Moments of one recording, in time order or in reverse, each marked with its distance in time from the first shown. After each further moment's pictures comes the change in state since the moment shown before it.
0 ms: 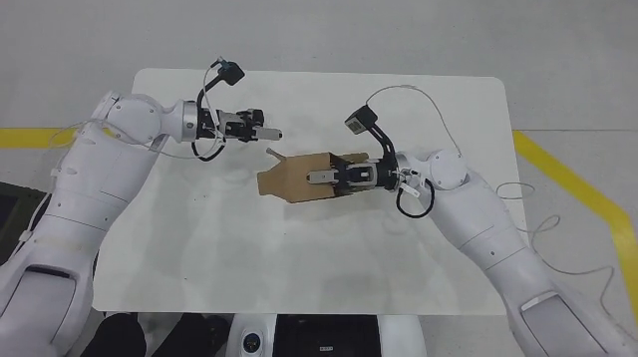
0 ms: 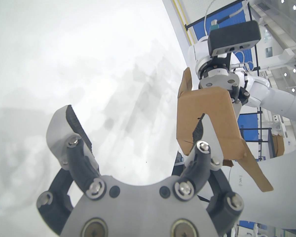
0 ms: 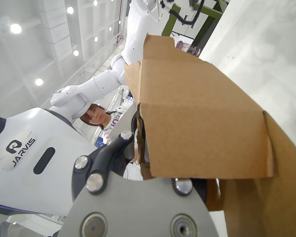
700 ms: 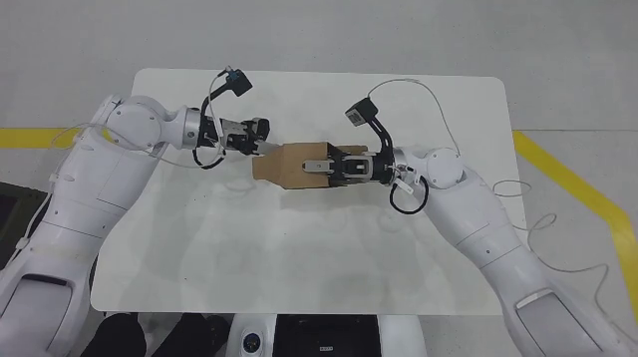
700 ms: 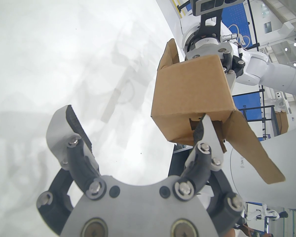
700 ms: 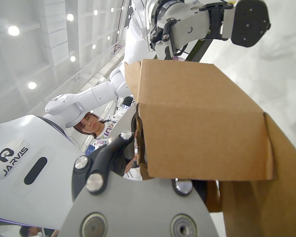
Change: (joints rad) left arm 0.042 0.022 -0.023 -0.096 -0.003 -0.023 -0.049; right arm 0.007 -0.023 0.006 0.007 -0.041 -0.031 -0.070
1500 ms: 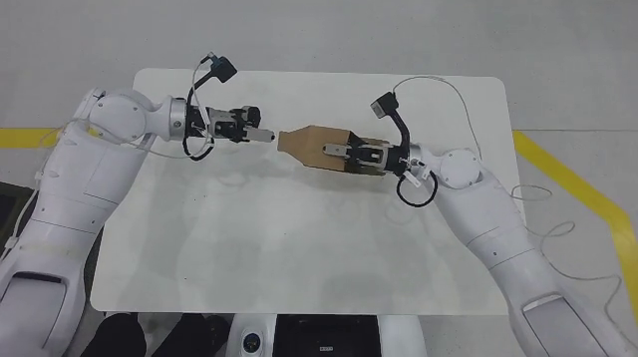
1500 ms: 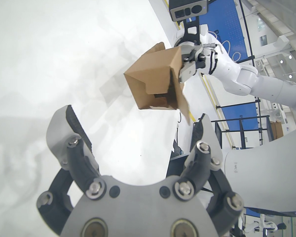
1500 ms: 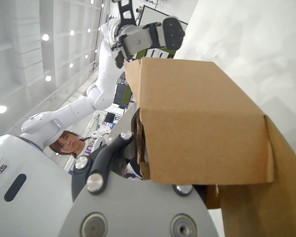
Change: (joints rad) left arm -0.017 0.011 -0.049 0.018 -0.059 0.013 -0.016; right arm -0.041 0.027 0.110 0.029 -0.211 0.023 -0.150
